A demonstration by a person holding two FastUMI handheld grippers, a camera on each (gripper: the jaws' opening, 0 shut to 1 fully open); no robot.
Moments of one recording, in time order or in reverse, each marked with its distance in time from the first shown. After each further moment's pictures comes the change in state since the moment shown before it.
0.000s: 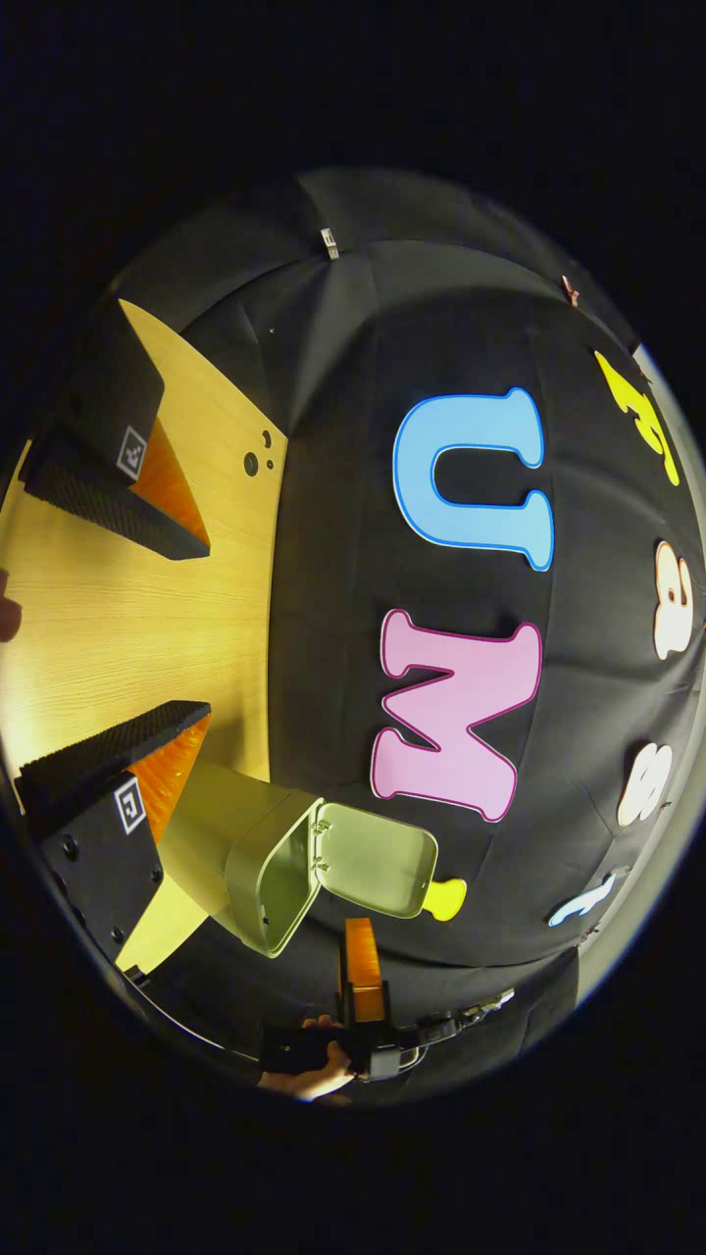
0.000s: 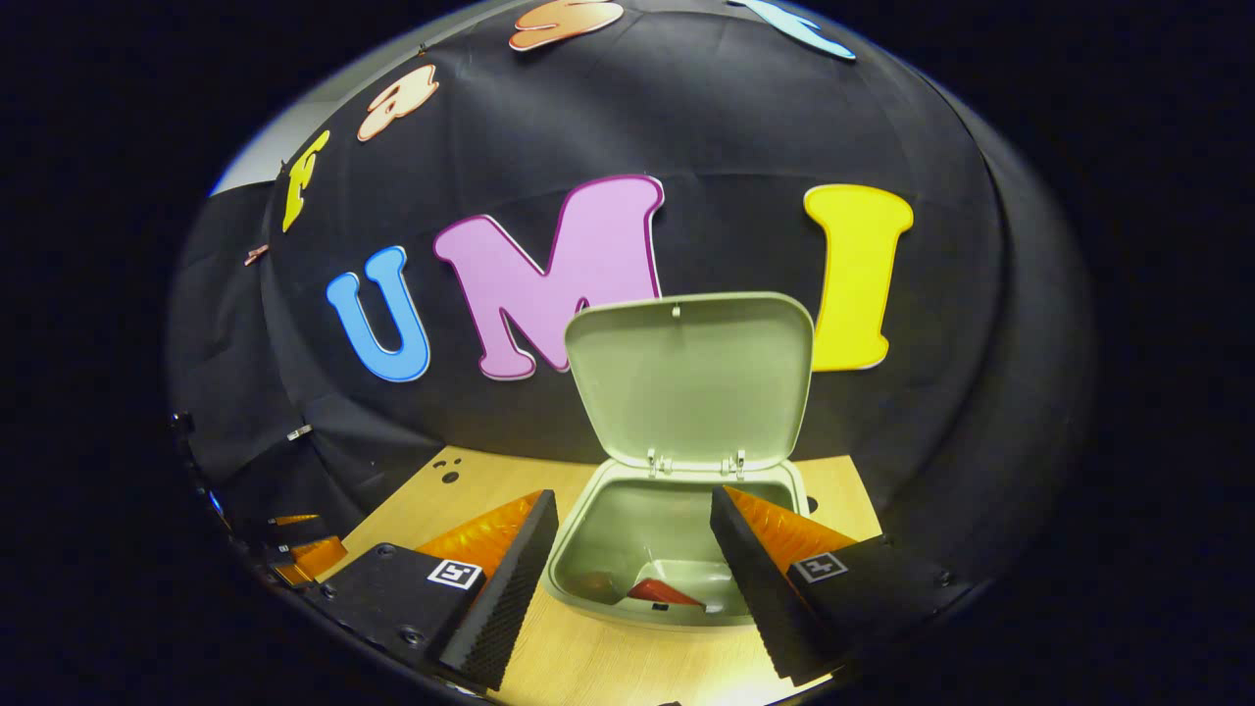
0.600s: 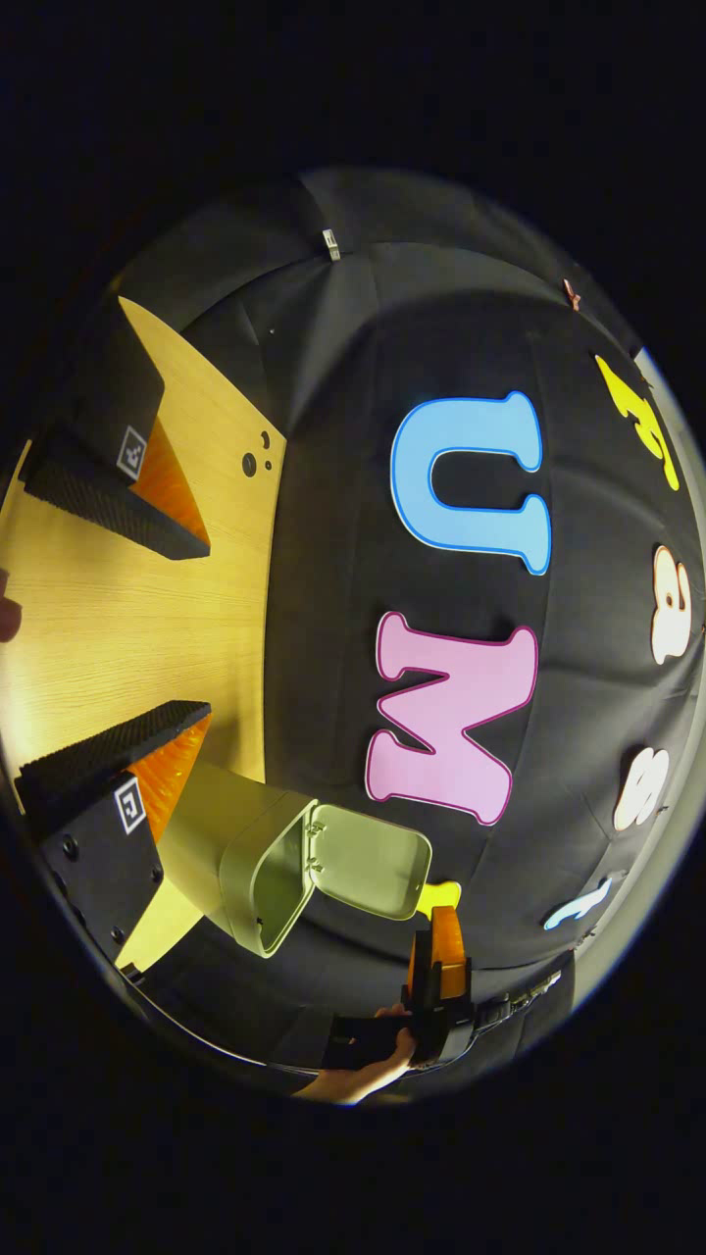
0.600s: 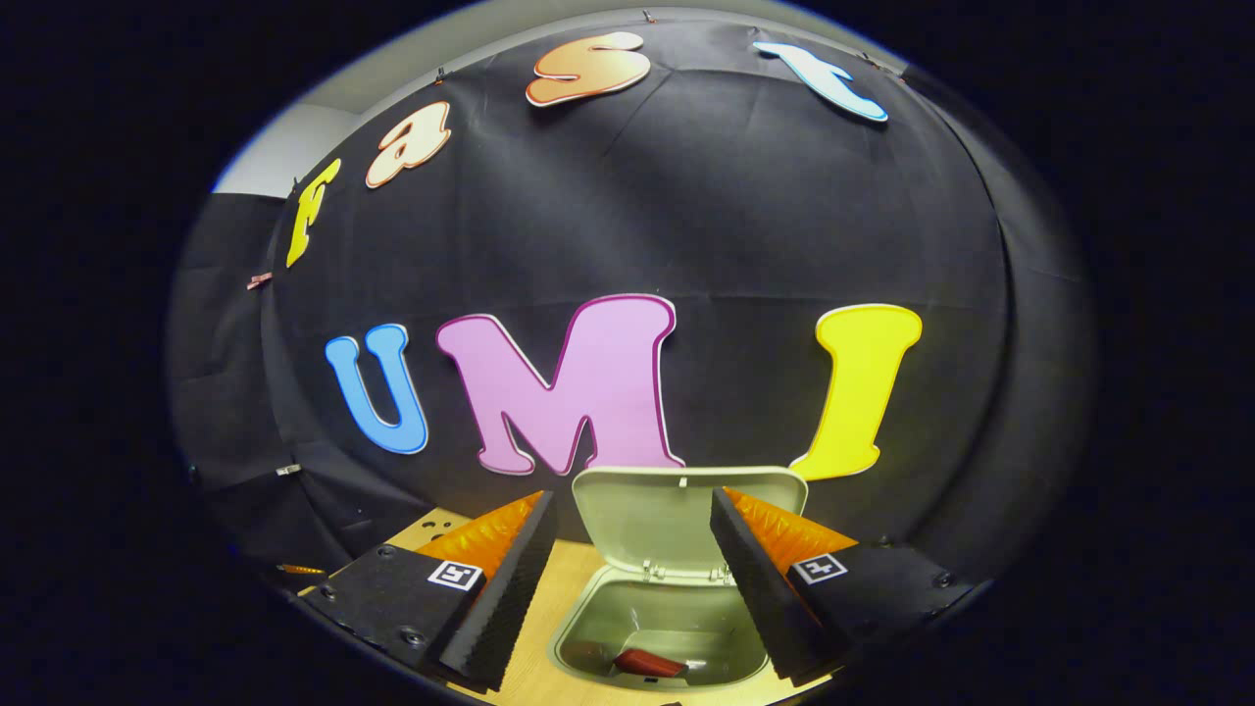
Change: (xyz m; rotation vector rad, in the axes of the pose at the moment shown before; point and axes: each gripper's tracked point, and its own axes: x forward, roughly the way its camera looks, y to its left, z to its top) left arm 0.000 0.004 0.005 -0.012 -0.011 0.009; right arm 0.018 0.005 0.111 -0.048 -0.215 -0.027
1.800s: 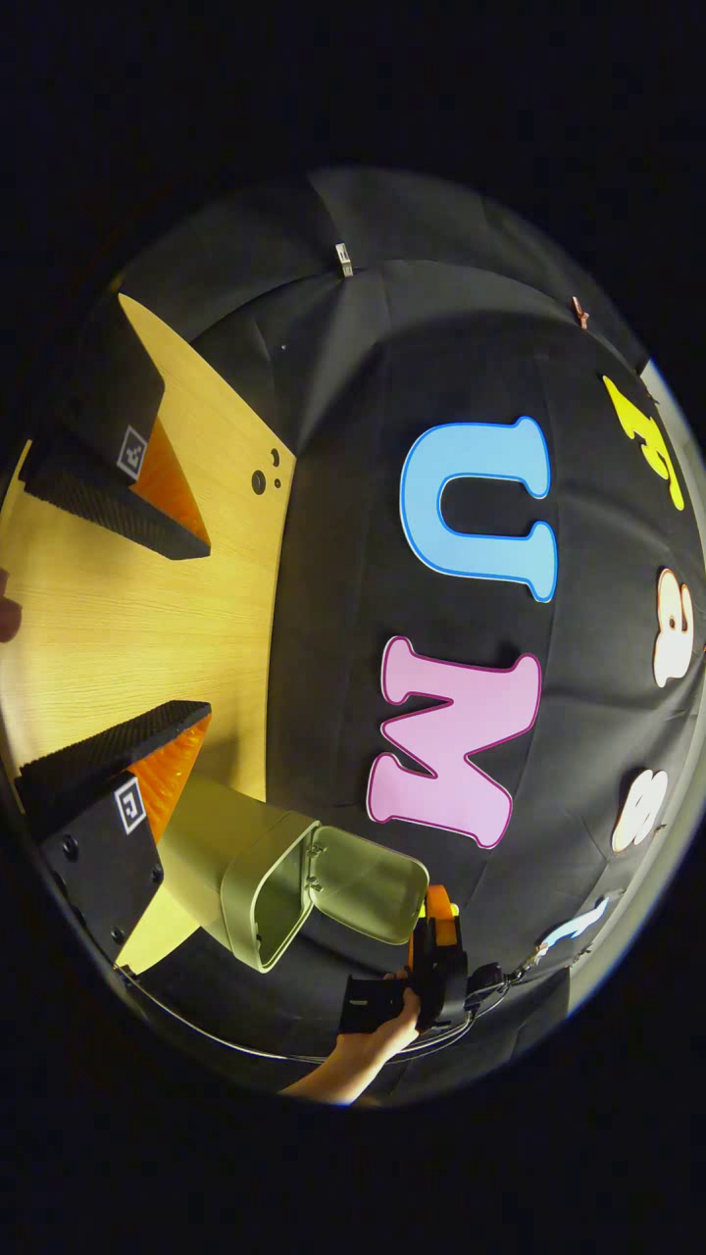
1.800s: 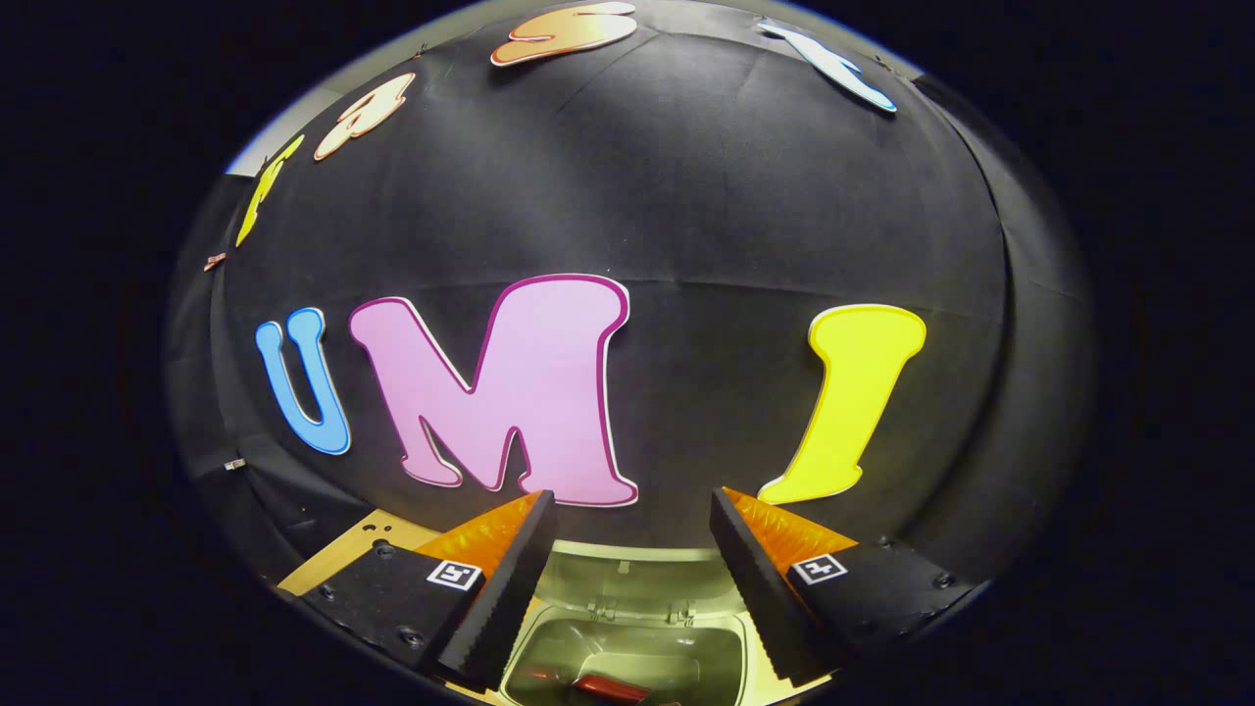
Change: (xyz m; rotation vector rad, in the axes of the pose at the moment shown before) left arm -0.003 0.015 -0.005 -0.025 0.009 0.050; right arm 0.068 -0.035 -0.014 -0.038 0.055 -0.125
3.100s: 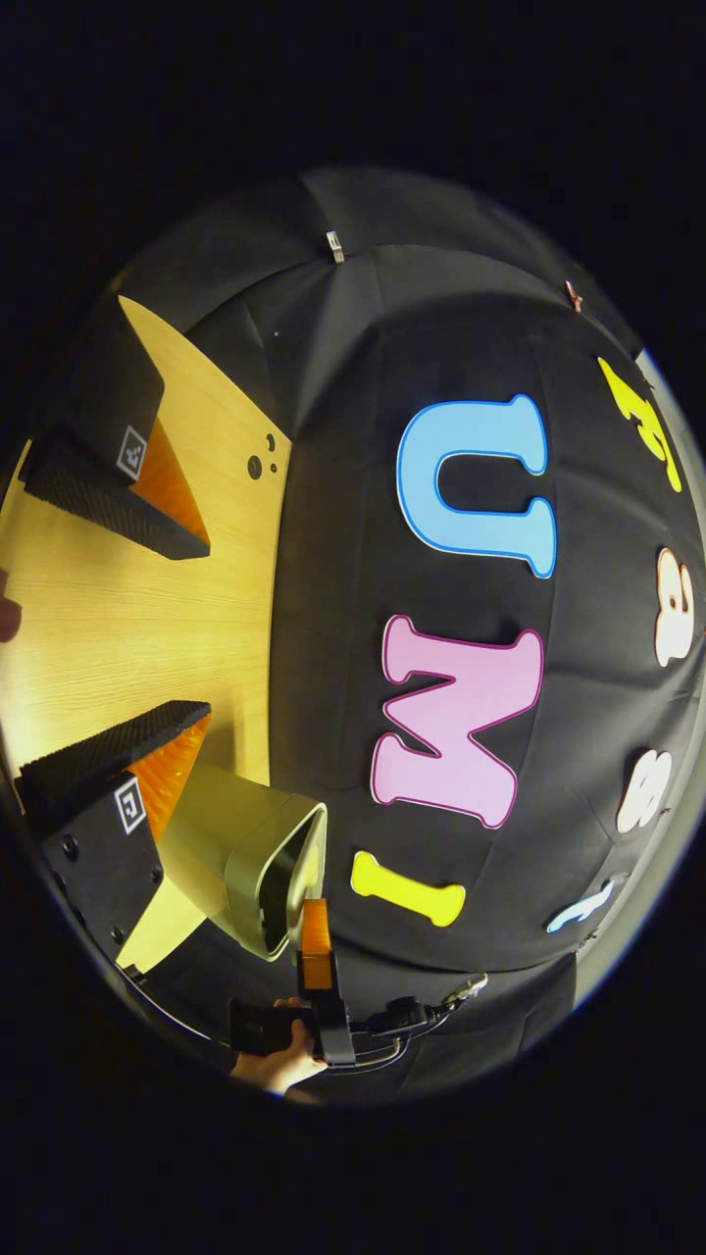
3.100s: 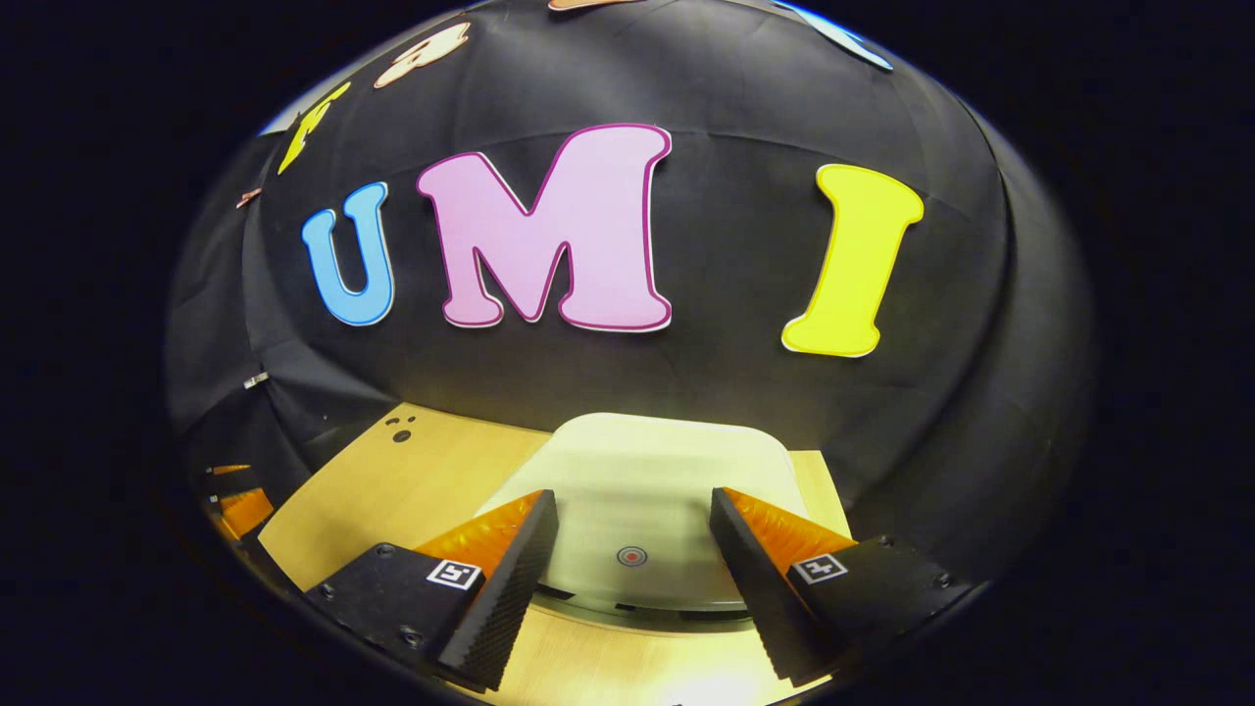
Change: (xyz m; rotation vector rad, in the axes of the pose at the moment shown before) left arm 0.004 -0.017 -0.001 0.023 0.004 -0.040; right arm -0.084 0.013 -0.165 -0.060 0.273 0.071
